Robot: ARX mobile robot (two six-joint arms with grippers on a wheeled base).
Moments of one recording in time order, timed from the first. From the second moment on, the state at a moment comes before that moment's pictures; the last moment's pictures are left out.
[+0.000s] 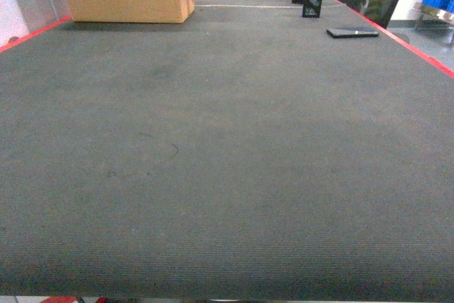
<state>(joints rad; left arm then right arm) 0.00 0.01 0.01 -0.01 0.00 0.00 0.00 0.01 0.01 -0.01 0.00 0.01</state>
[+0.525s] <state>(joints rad) 0.00 0.01 0.01 -0.01 0.00 0.00 0.00 0.01 0.01 -0.01 0.00 0.01</state>
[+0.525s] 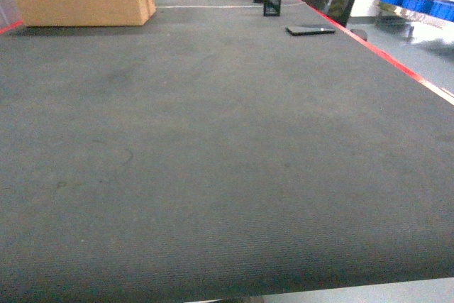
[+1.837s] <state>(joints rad) 0.00 0.01 0.01 -0.01 0.00 0.00 0.00 0.01 0.01 -0.01 0.00 0.01</state>
